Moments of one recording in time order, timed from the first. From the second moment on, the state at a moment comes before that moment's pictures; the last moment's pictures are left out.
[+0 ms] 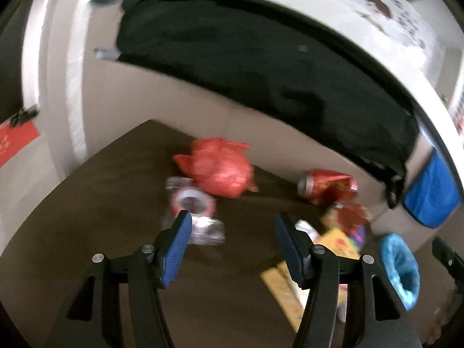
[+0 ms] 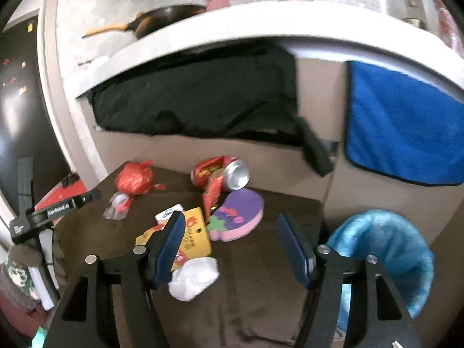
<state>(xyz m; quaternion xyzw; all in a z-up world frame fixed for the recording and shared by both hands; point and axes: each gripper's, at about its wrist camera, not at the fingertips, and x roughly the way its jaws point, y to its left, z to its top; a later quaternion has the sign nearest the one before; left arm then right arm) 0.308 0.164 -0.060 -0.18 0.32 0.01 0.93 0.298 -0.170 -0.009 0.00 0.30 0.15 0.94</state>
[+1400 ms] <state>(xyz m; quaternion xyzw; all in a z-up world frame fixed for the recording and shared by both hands) 0.324 0.193 -0.087 -0.14 0.37 0.02 0.92 0.351 -0.118 -0.052 -0.04 0.36 0.17 0.92</state>
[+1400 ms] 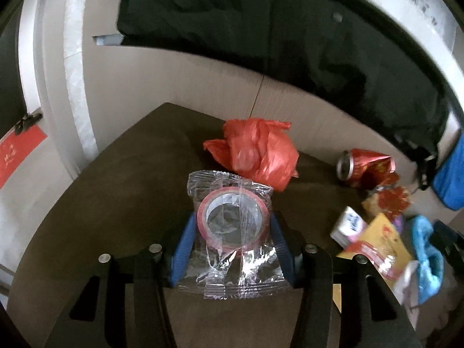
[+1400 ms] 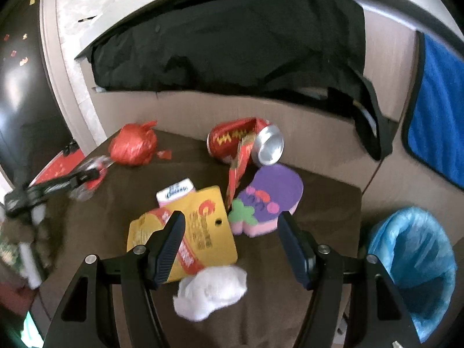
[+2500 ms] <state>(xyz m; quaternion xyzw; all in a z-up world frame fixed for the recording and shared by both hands) 0.258 0.271 -0.082 -0.22 0.34 0.05 0.91 0.478 0.116 -0.092 -0.09 0.42 0.31 0.85</state>
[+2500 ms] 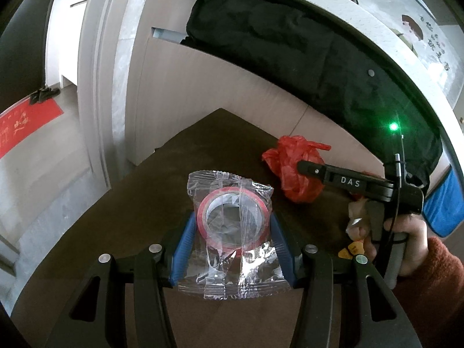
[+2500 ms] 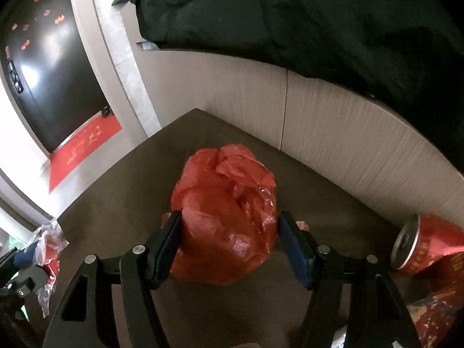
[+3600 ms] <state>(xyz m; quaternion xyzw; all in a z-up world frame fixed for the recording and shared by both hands) 0.262 0.052 0.061 -0.09 0.24 -0.10 0.96 0.295 -0.168 0.066 -0.02 0.27 0.19 0.95</state>
